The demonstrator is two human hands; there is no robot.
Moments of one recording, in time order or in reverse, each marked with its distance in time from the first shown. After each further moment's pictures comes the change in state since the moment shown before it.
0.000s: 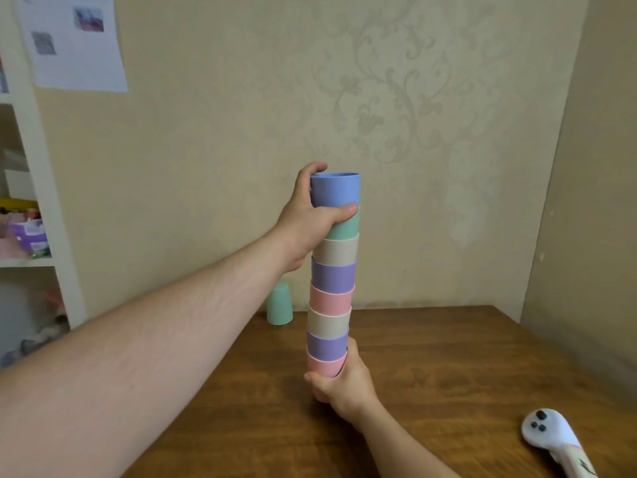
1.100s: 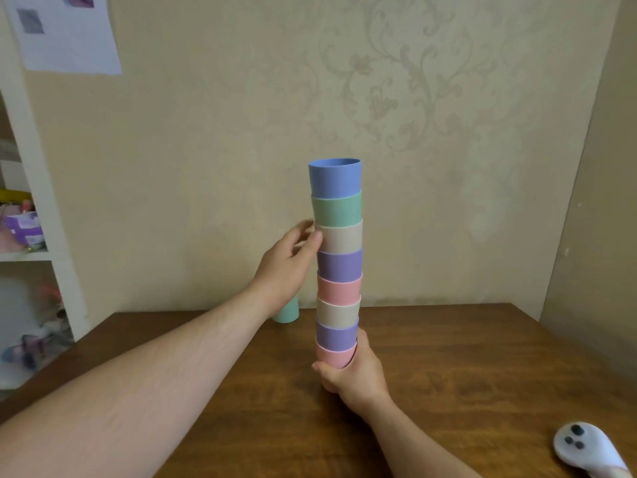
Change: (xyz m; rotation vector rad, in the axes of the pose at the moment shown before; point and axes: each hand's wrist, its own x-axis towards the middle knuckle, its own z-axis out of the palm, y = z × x) left_hand -0.016 -0.098 -0.040 0.288 0.040 -0.052; right_hand 0.030 0.003 0.002 -0.039 0.035 -0.005
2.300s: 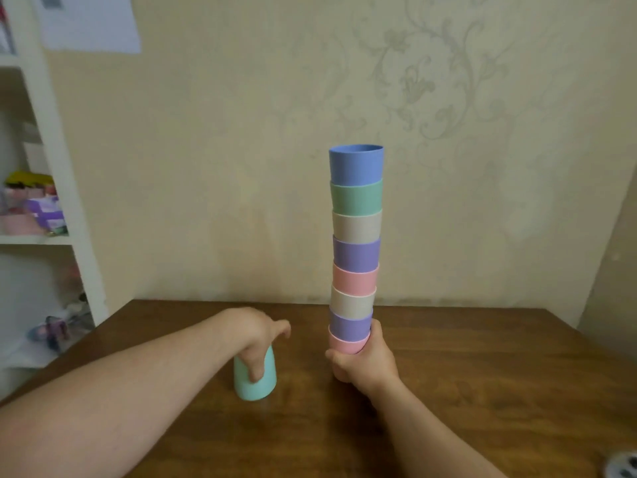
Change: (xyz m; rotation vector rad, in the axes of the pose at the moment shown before) left_hand -0.003 -0.103 -0.050 1.452 -0.975 -0.388; right_hand 0.028 -0.023 0.014 -0.032 -0.027 0.162
